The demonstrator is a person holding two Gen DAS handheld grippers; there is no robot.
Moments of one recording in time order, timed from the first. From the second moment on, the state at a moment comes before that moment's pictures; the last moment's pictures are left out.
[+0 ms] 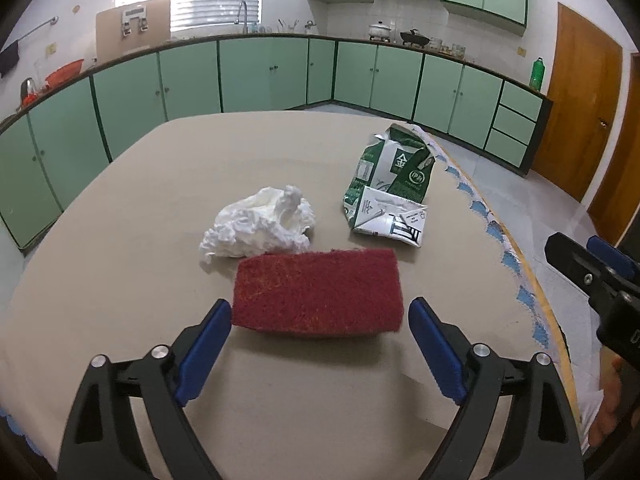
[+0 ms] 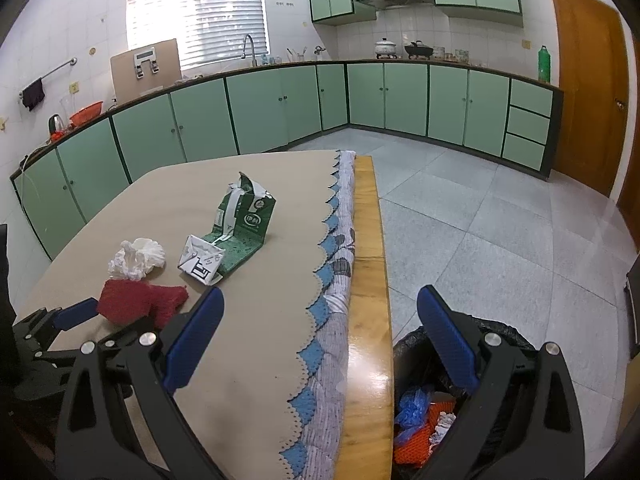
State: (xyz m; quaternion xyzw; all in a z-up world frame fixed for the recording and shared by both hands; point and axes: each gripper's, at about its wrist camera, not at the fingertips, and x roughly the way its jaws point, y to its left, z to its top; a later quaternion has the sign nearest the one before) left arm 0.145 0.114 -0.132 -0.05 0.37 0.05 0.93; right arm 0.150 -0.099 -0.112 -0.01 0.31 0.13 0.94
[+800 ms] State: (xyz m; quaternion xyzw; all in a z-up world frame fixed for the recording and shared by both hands) left arm 0.133 0.133 -0.079 -0.06 0.30 0.06 0.95; right arm 0.173 -0.070 -0.093 0.00 0.29 0.15 0.94
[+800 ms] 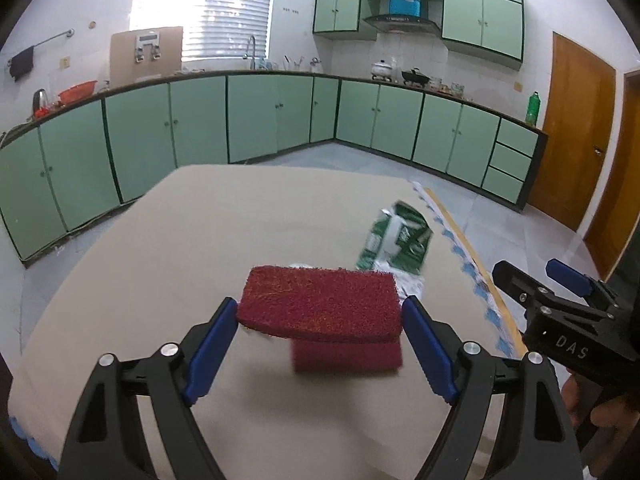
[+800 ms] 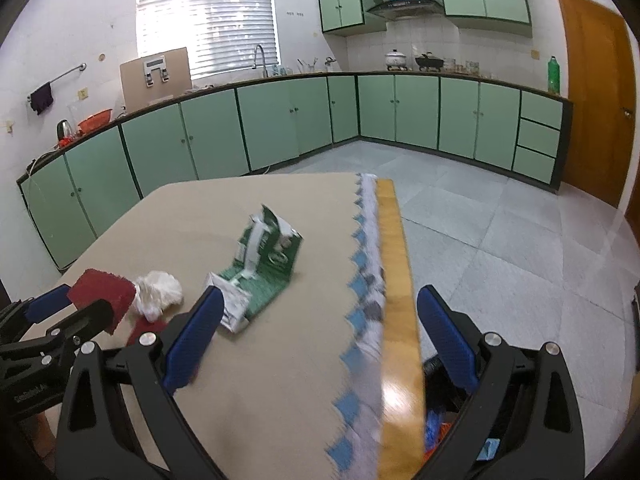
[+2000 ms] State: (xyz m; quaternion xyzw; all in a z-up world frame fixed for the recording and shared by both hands) left arm 0.227 0.193 -0.095 -0.06 0.31 0.10 0.94; right arm 0.292 -0.005 -0.129 -0.01 0.40 0.20 0.90
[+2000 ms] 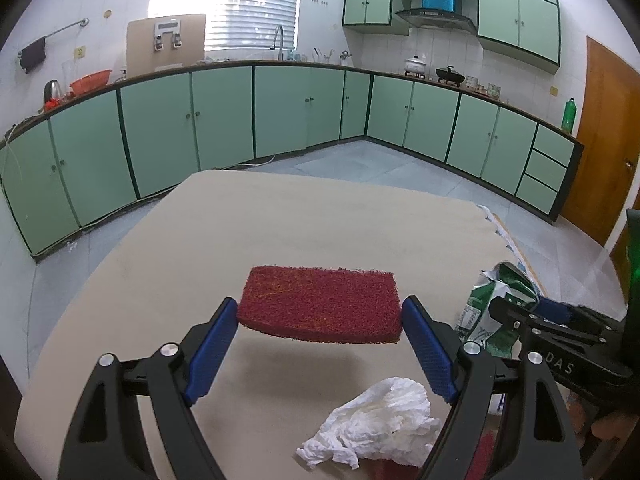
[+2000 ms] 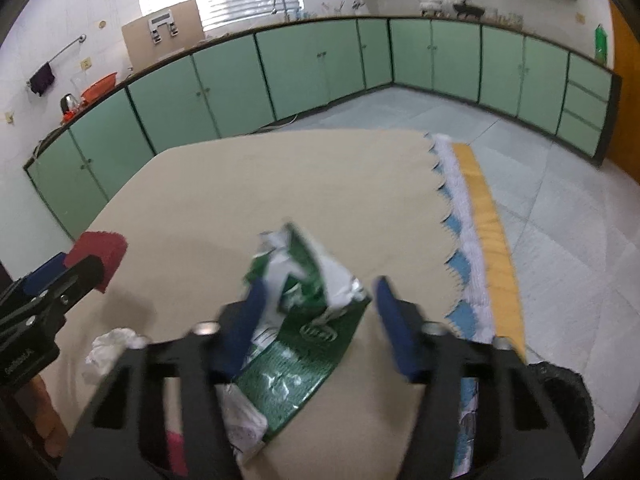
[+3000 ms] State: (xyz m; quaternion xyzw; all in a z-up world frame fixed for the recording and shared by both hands) left arm 0.205 0.099 -0.029 -0.03 0.26 0.02 0.97; right arm 0.217 -0.109 -0.018 0.01 0.26 0.18 0.95
